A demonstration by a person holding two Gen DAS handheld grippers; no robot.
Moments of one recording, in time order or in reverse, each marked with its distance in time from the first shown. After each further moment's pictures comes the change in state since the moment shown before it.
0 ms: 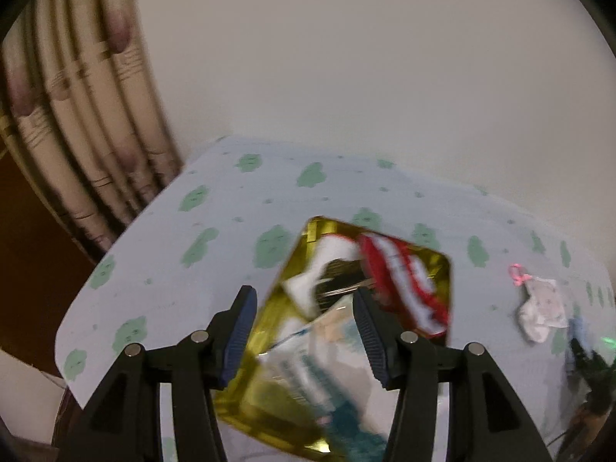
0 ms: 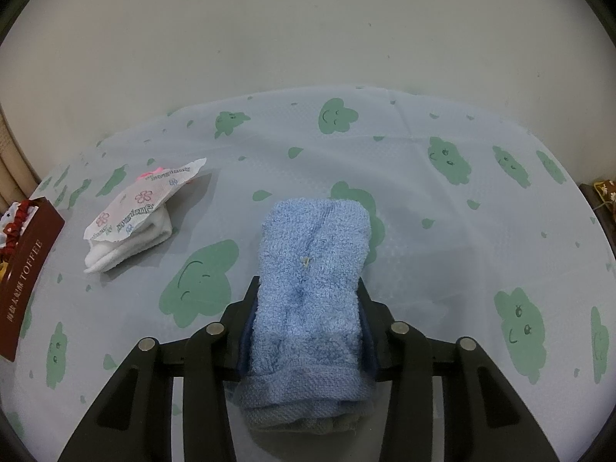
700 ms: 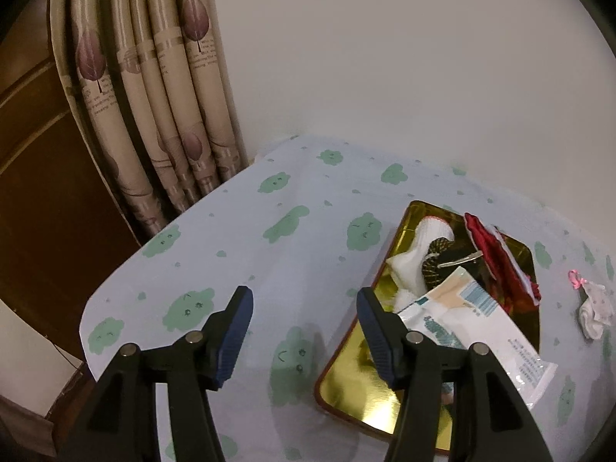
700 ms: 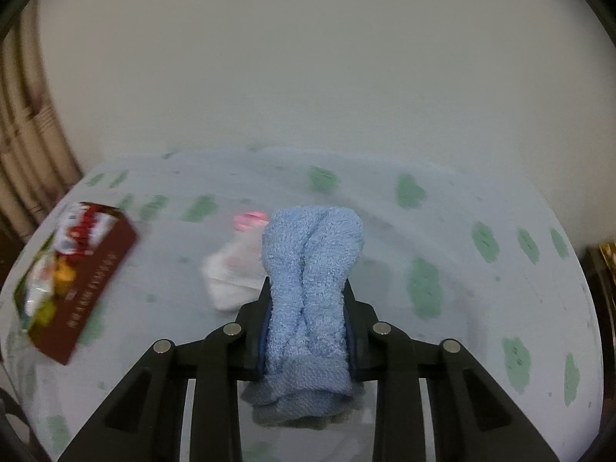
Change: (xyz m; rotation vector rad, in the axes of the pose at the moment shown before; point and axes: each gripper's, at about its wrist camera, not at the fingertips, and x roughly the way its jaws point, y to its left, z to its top) left arm 0.005 0.065 -0.053 -0.089 -0.106 0.151; right arm -0.076 0.102 0.034 -0.162 -0.088 0.082
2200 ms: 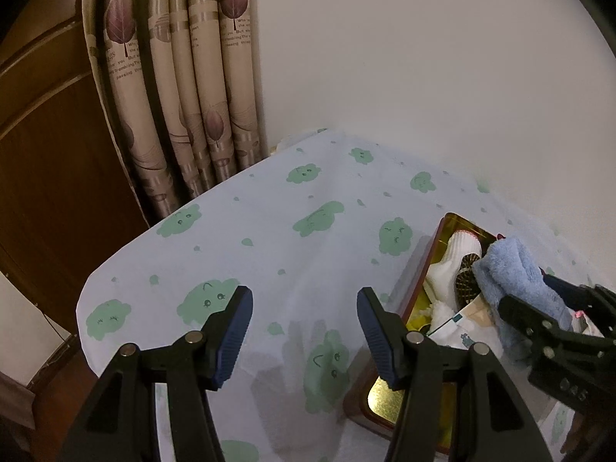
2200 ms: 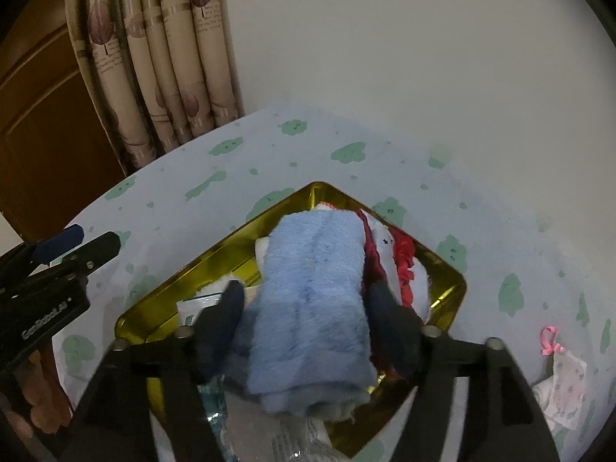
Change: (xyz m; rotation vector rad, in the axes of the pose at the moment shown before) left arm 0.012 0.038 0.000 -0.134 0.030 -0.013; right arm 0.063 0.313 0.037 -0.421 0.093 0.341
